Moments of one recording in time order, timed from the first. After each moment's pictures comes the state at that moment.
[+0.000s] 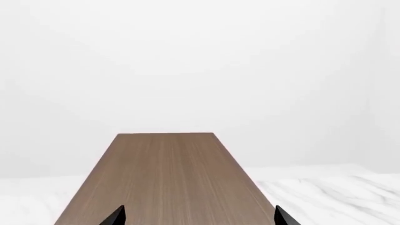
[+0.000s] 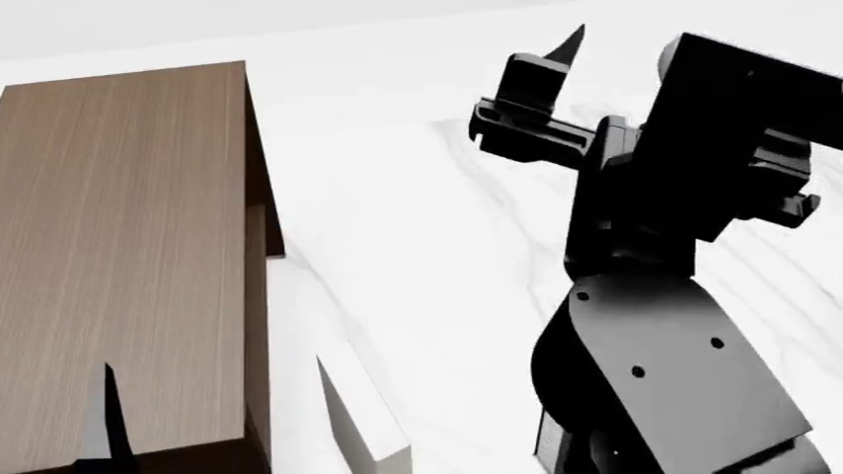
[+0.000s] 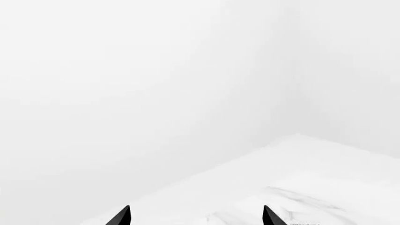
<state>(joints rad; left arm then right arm) 0.08 -0.31 0.21 0.84 -0.25 -0.40 -0.46 0.85 0.19 -0.13 -0.28 0.58 0.76 0.65</state>
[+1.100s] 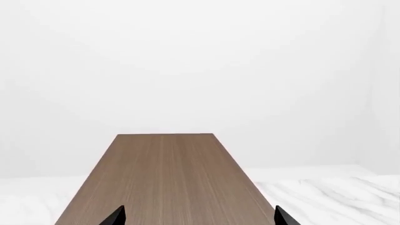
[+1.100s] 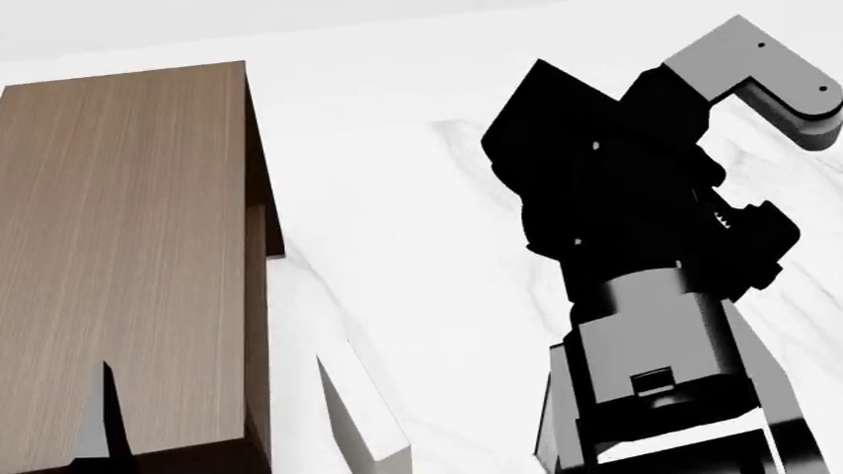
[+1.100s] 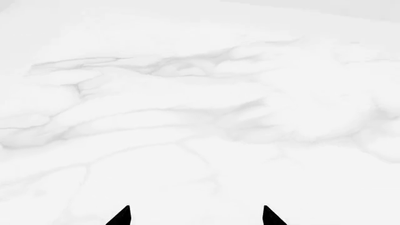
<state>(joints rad) 0.08 -0.34 0.23 0.84 -0.28 -0.39 -0.49 1.51 0.04 -0.46 1.17 1.10 0.33 1.48</state>
